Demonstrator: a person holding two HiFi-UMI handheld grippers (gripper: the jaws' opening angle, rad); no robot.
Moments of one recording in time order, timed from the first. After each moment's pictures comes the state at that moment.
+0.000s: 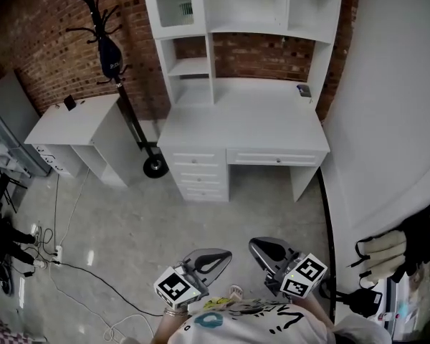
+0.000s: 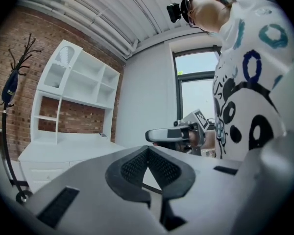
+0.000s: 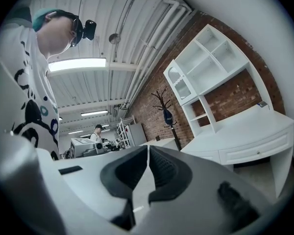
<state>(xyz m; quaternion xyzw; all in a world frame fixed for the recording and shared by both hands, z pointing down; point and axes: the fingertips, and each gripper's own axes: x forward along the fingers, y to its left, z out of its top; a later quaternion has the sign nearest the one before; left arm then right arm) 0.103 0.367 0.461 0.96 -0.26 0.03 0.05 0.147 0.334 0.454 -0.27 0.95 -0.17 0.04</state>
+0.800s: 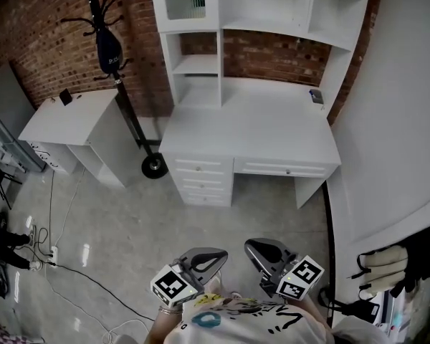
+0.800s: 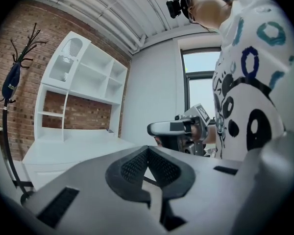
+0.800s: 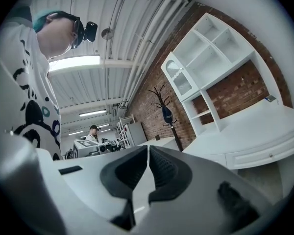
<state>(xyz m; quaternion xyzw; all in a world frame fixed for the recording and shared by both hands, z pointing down) 0.046 0.268 0.480 0.96 -0.26 0.06 0.07 0.087 0.240 0.461 -0.26 0.95 -0.18 0.04</state>
